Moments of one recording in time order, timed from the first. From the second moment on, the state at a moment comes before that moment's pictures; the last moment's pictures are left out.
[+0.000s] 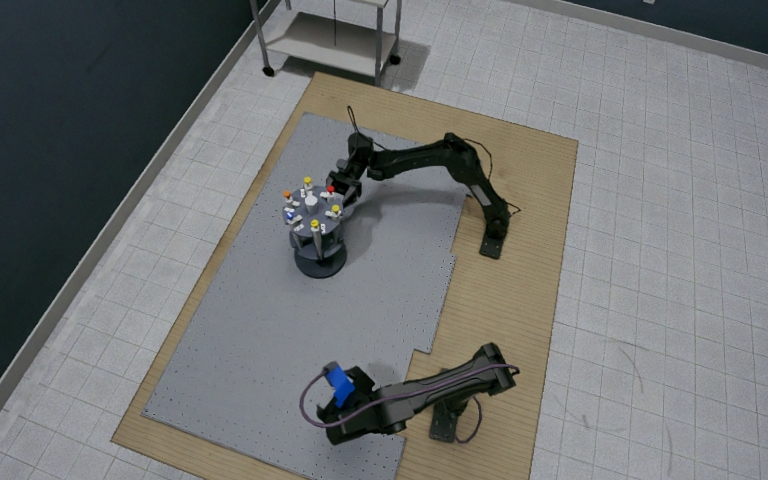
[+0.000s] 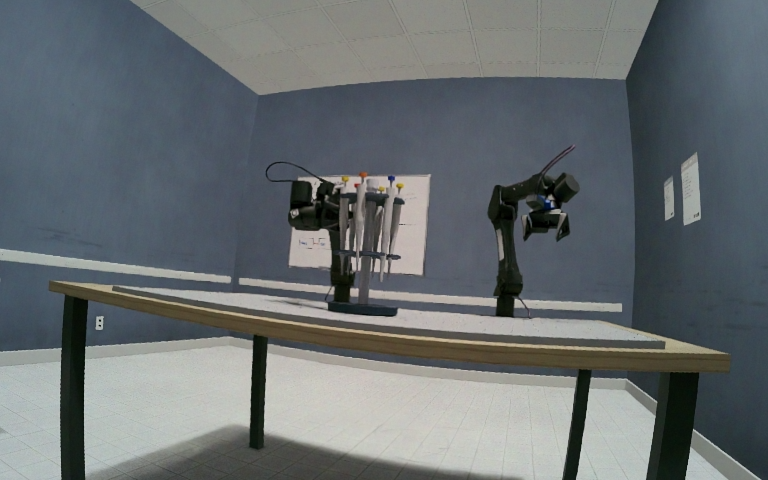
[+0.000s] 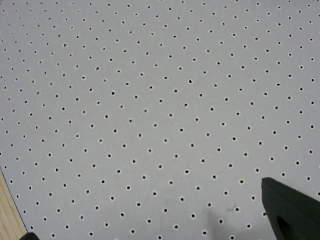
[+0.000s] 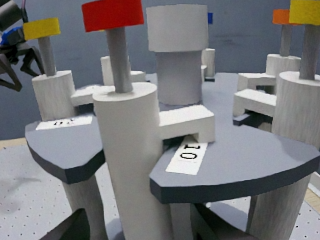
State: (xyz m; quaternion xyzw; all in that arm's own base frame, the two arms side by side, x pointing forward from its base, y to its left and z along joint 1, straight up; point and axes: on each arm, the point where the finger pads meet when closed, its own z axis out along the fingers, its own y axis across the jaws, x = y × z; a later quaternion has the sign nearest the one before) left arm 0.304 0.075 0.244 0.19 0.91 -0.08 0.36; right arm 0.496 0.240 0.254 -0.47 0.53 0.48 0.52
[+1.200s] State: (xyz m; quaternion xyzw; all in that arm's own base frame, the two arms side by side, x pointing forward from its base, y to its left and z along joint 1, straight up) left arm 0.304 0.075 0.244 0.19 0.91 -0.08 0.36; right arm 0.493 0.244 0.255 -0.35 0.61 0.35 0.61
